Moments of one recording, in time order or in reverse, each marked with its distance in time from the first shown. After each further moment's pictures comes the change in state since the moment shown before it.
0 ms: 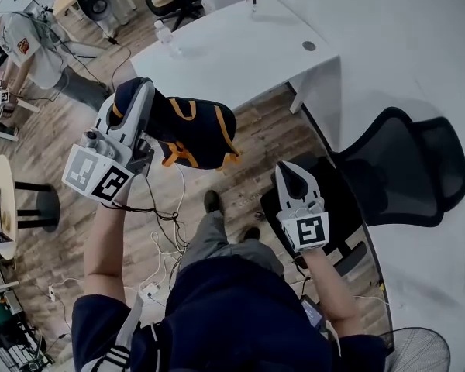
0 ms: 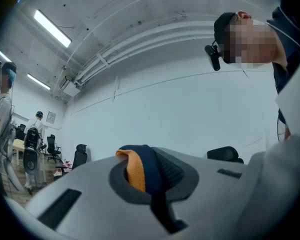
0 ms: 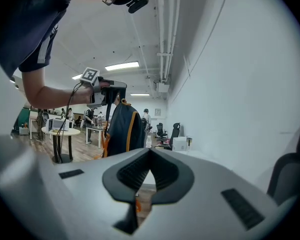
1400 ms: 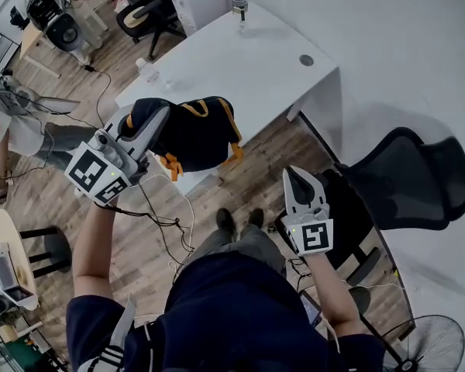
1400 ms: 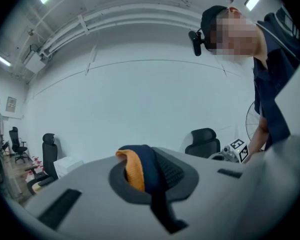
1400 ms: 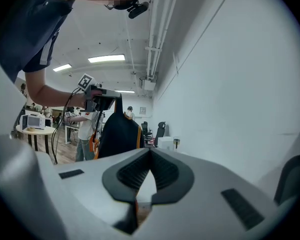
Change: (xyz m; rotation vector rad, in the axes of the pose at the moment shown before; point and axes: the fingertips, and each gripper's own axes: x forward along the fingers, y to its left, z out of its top) left arm 0.115 0.106 -0.071 0.057 0.188 -0.406; right arm 0.129 -0.057 0.009 0.025 0.015 -0.201
